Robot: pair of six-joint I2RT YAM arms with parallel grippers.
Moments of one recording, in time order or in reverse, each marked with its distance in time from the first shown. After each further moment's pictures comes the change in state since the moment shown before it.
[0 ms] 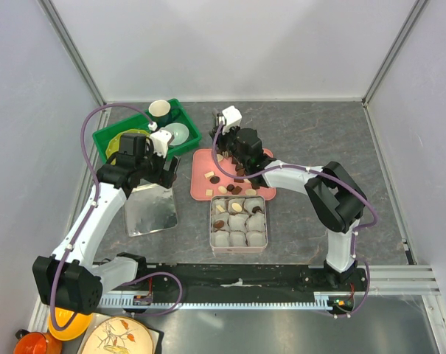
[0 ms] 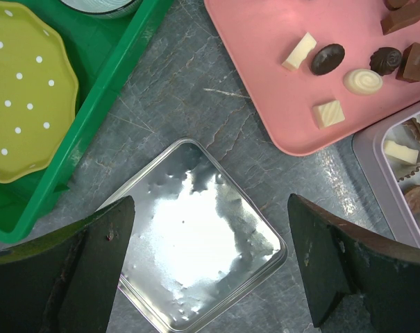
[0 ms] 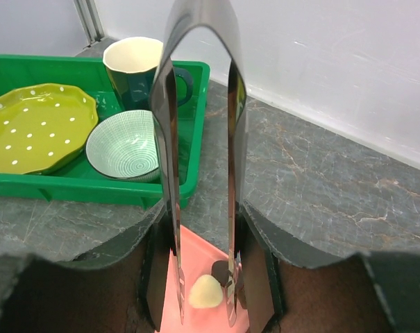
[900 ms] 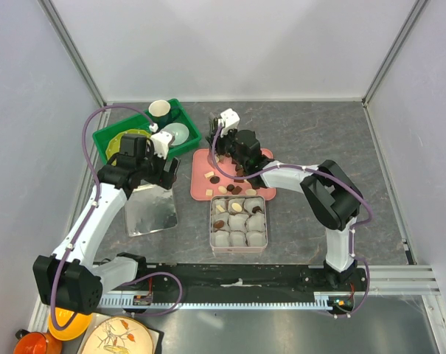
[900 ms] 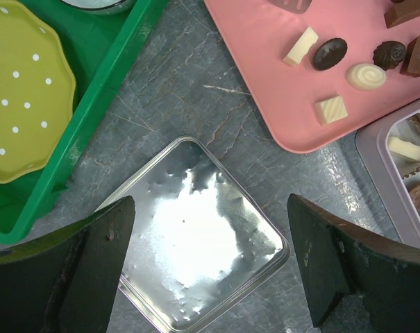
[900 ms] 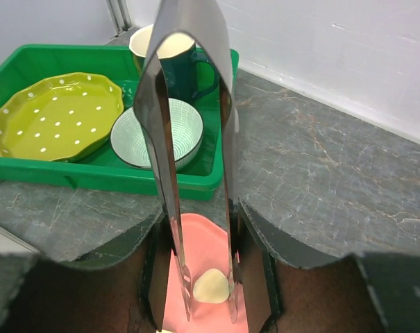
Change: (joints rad) left arm 0.000 0.000 -0.015 0.008 0.001 0.011; right arm -0.001 0.036 0.001 0.009 -0.074 0.047
